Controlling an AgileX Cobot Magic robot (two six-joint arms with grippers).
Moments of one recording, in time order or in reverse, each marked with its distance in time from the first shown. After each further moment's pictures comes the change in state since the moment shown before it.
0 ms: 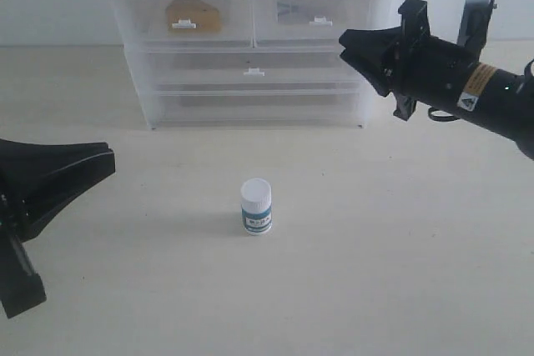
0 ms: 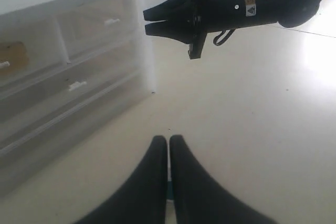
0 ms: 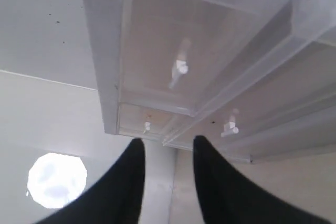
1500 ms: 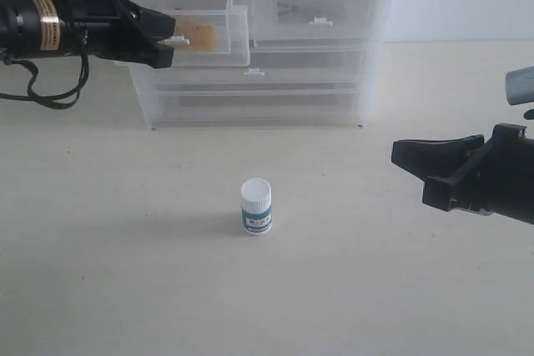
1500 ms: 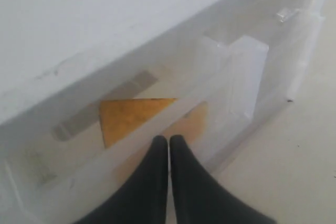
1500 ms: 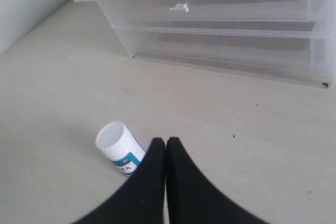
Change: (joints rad) left arm 0.001 0.782 -0.758 0.034 0.279 -0.026; right arm -0.031 -0.623 0.535 -0.192 0.358 -0.719
